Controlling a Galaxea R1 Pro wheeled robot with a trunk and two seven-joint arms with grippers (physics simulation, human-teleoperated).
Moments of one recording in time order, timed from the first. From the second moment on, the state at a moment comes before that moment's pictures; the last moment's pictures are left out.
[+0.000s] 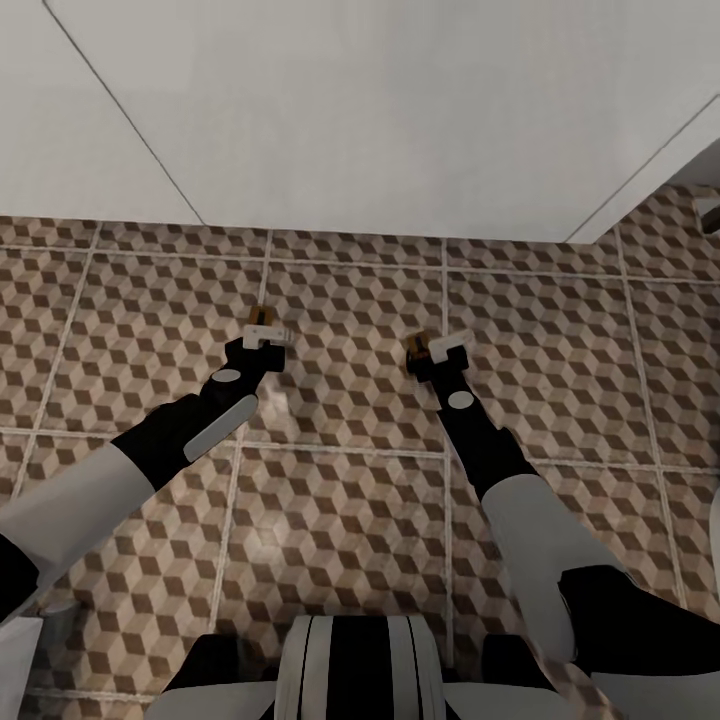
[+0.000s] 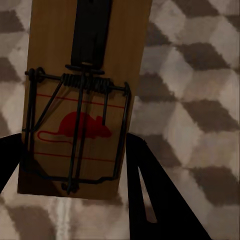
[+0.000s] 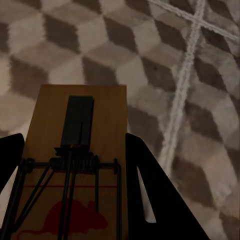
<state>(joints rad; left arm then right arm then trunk) -1.21 0.26 -0.92 -0.99 0.82 0.22 0.54 -1.07 0.14 0.05 -0.71 0.40 0.02 -0.09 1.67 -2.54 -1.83</state>
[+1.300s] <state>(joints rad) -1.20 0.26 -0.93 -0.99 0.82 0.21 0.54 -1.07 0.14 0.05 -0.71 0.40 0.01 -0.09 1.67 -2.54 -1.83</state>
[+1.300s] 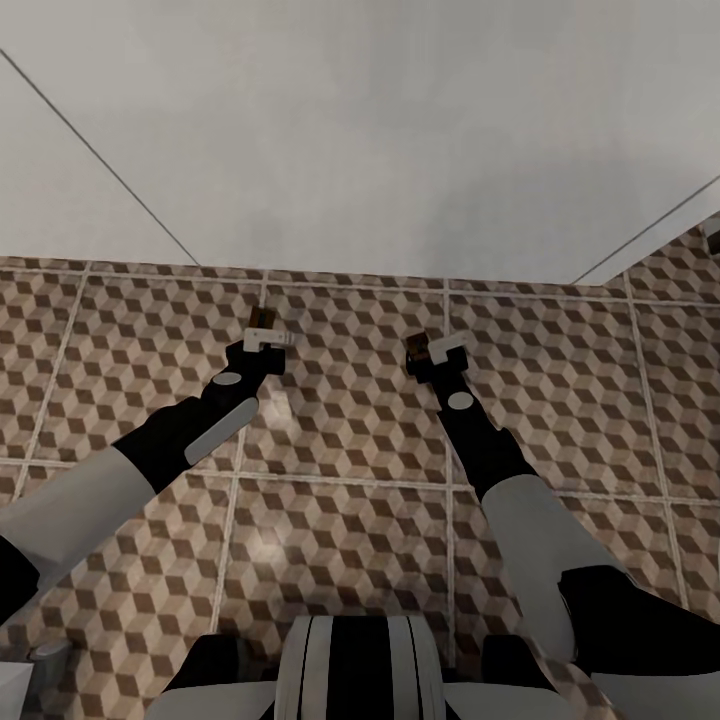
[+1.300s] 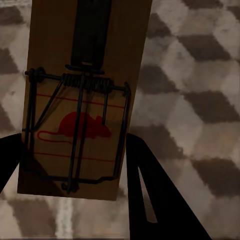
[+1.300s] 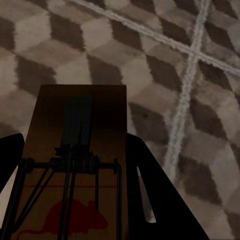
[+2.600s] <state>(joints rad) -1.32 0.12 -0.80 -0.65 0.81 0.25 0.45 -1.21 0.17 0.04 -0.58 0.40 0.07 -0.09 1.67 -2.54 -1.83</state>
